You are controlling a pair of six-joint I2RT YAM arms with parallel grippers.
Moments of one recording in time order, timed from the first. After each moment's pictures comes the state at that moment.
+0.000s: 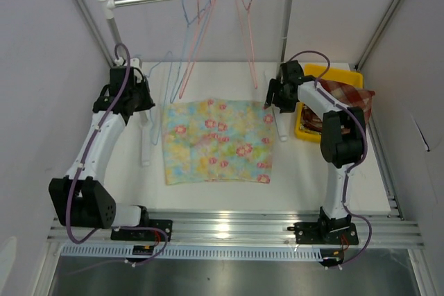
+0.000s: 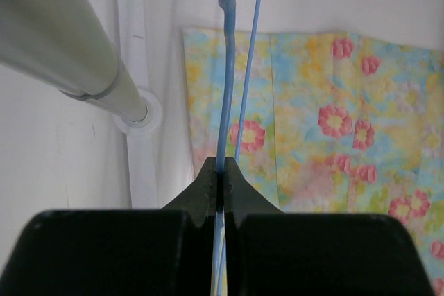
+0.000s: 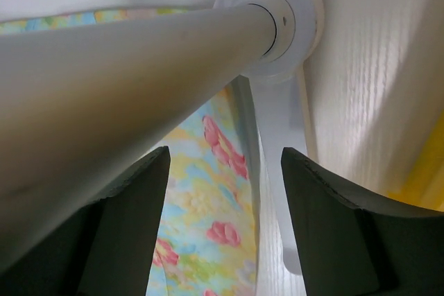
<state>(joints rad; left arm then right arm) -0.04 1.33 1.23 -0.59 0.01 -0.21 0.25 2.04 1.64 -0.60 -0.08 0.44</state>
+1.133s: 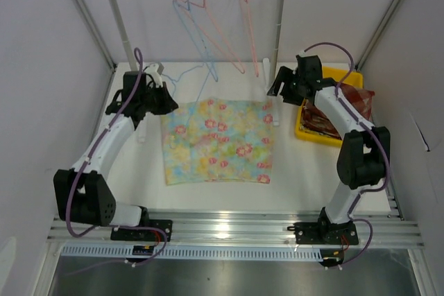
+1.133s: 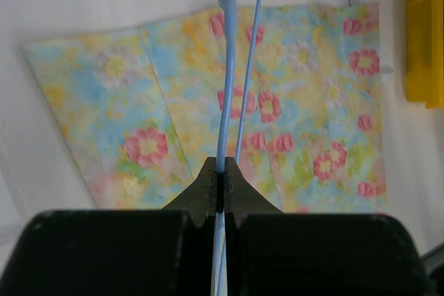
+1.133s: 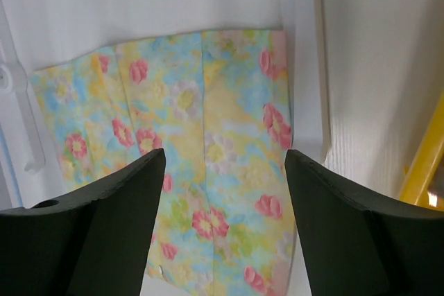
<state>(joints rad) -0.11 1.40 1.18 -0.42 0.33 -0.23 0.21 1.80 1.52 -0.48 -0.20 0.52</state>
